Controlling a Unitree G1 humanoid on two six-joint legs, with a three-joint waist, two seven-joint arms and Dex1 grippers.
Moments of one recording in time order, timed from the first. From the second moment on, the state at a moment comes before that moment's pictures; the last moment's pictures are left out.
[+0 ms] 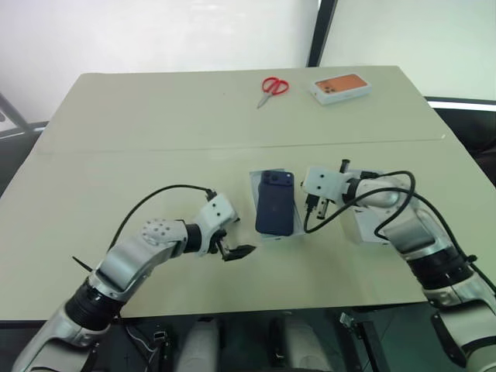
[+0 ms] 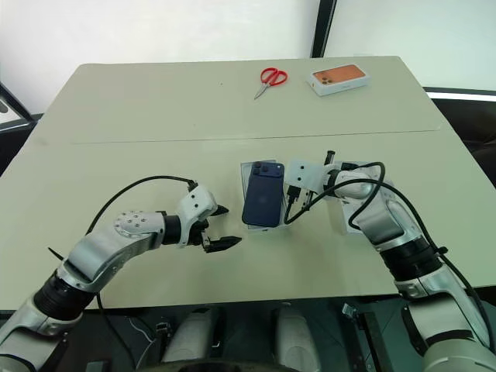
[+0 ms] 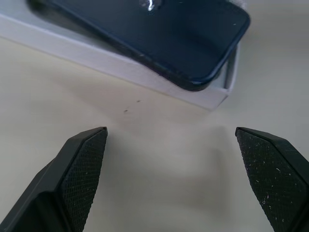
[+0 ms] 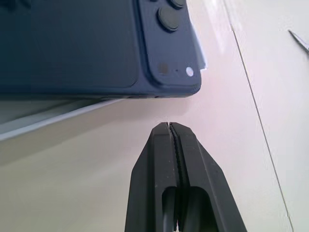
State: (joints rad) left arm -0.37 0.63 -0.38 -0.36 -0.45 0.74 -0.65; right arm -0.58 -0.69 0.30 0.00 -0.25 0.29 0.82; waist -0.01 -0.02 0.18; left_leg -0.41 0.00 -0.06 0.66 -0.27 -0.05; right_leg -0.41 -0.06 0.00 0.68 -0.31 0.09
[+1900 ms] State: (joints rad) left arm -0.22 0.64 -0.12 -0.39 -0.51 0.84 -0.77; right arm -0.56 -0.62 0.29 -0.16 -0.16 0.35 0.94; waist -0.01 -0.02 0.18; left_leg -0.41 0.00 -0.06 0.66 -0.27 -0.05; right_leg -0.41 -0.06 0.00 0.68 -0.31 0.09
